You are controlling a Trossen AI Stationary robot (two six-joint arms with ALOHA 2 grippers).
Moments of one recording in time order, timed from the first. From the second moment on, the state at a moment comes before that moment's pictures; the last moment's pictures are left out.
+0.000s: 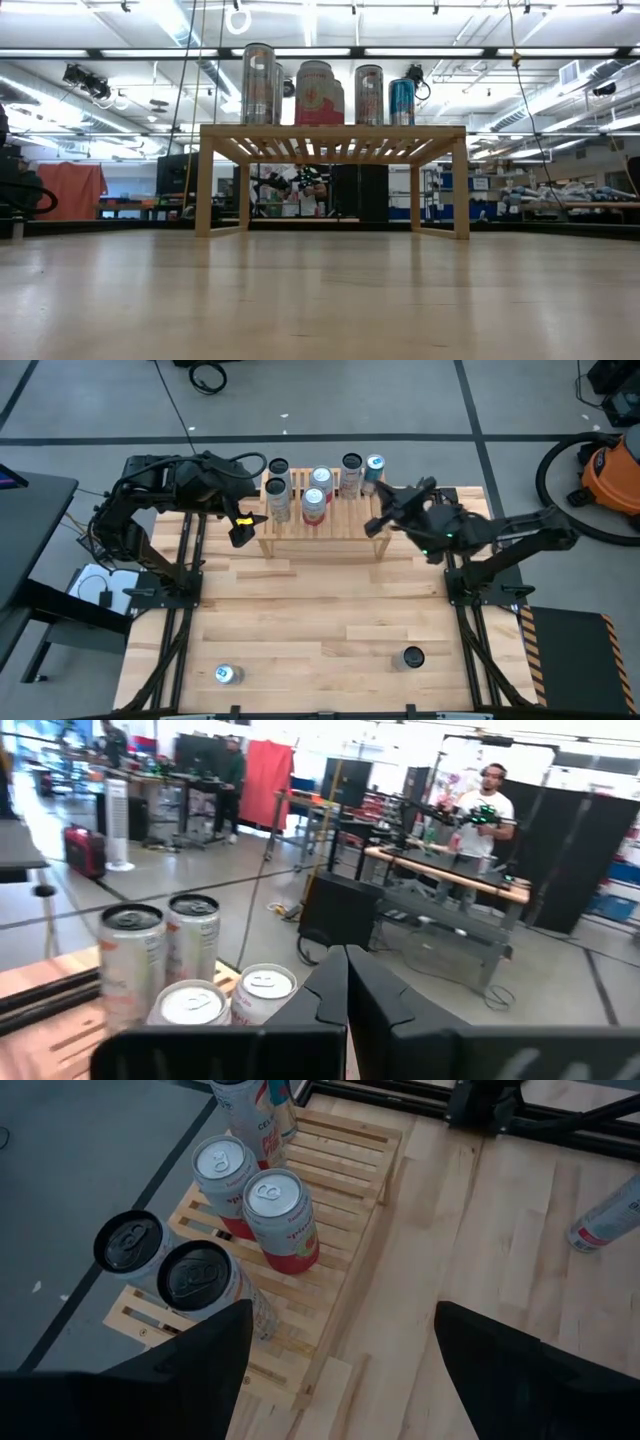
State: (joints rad) left arm 0.08 1.57 2.36 -1.57 -0.29 -0.17; right arm 0.15 1.20 1.19 0.03 1.13 -0.19
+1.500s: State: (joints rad) left arm 0.08 1.58 2.36 -1.57 -0.29 -0.15; right arm 0.10 1.30 1.19 -0.13 0.92 0.02
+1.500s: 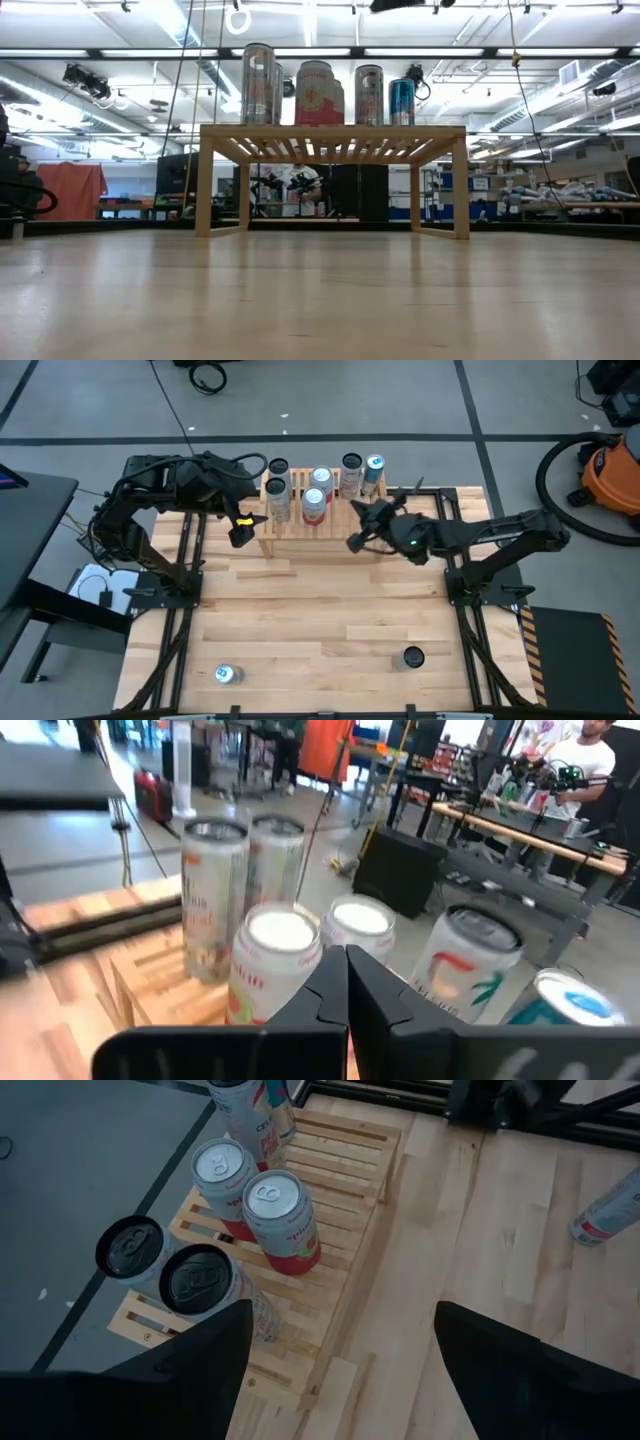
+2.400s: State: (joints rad) left arm 0.08 1.58 2.36 -1.57 -0.29 -0.12; right arm -0.15 1.33 1.03 -0.13 0.65 0.13
